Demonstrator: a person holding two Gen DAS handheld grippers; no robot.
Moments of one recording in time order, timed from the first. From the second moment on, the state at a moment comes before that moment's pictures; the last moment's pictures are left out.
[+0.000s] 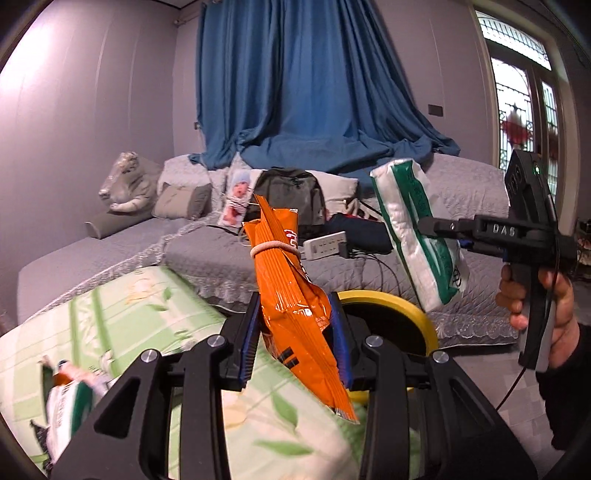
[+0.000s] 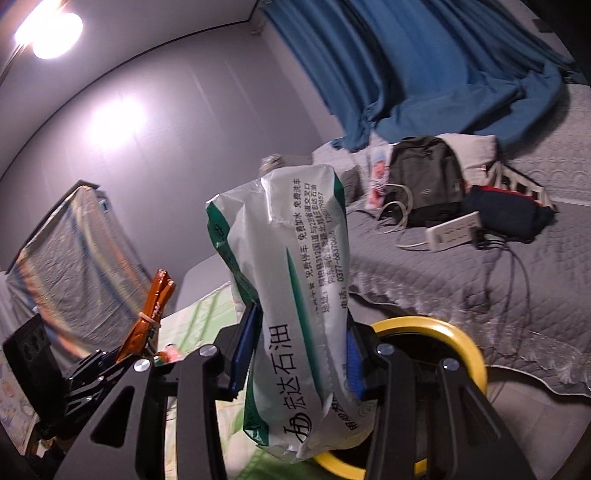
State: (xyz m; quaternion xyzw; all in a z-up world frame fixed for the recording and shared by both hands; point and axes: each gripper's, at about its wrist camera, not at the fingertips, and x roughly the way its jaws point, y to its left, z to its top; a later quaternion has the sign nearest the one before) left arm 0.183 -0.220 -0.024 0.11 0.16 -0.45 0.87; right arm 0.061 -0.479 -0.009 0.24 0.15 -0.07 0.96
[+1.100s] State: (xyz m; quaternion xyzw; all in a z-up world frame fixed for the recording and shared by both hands) left arm 0.236 -0.371 -0.110 0.07 0.30 -0.46 0.84; right arm 0.108 -0.559 -0.128 0.32 0.25 -0.21 0.89
